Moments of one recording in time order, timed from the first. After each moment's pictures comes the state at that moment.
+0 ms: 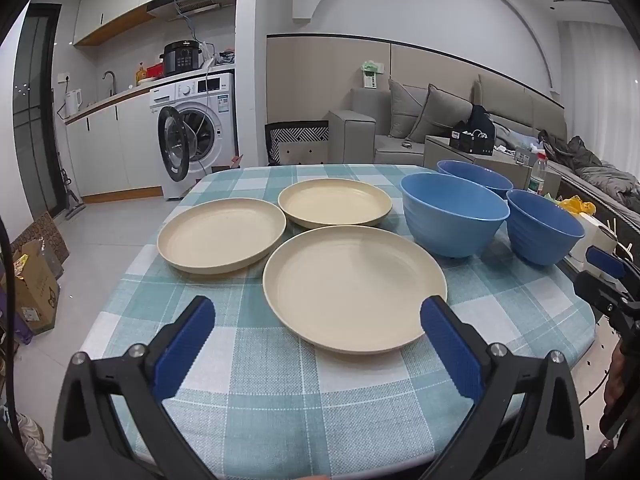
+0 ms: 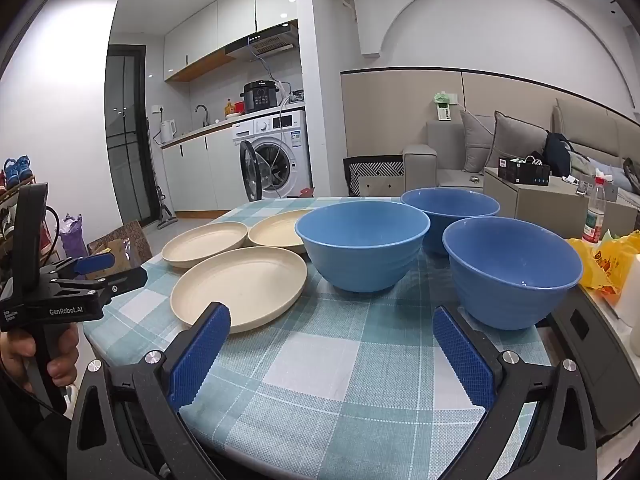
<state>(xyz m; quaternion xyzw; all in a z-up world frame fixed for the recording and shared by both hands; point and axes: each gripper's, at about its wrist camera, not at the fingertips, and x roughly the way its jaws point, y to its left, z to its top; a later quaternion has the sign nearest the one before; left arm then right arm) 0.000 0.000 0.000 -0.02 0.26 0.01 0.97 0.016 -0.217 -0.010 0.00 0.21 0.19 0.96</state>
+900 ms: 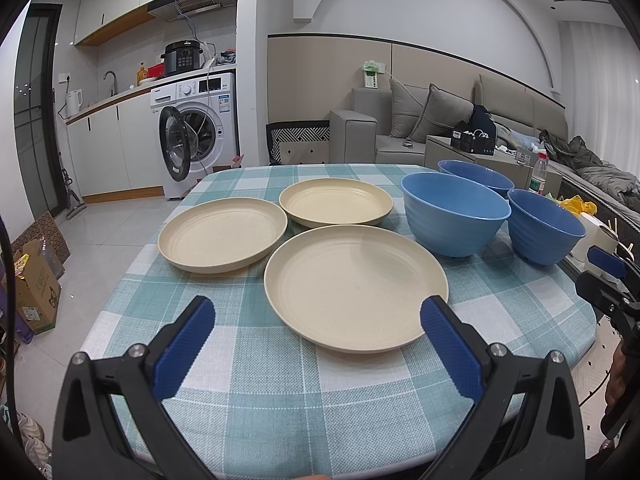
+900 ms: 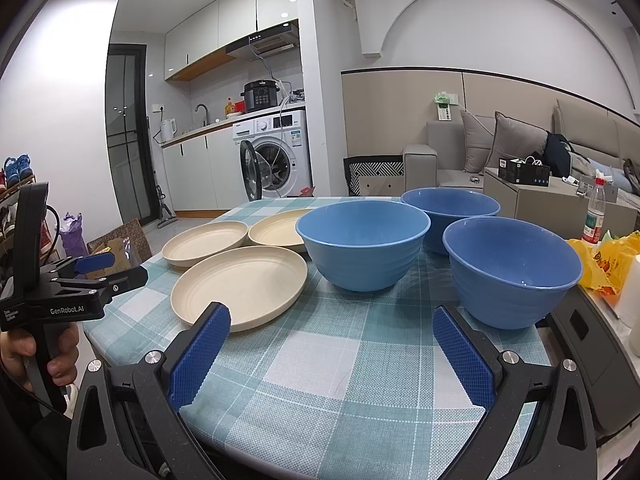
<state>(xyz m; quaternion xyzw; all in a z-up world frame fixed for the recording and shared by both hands) 0.000 0.000 0.000 -0.02 0.26 0.01 0.97 0.015 -0.216 -0.009 0.00 0.21 0.19 0.96</state>
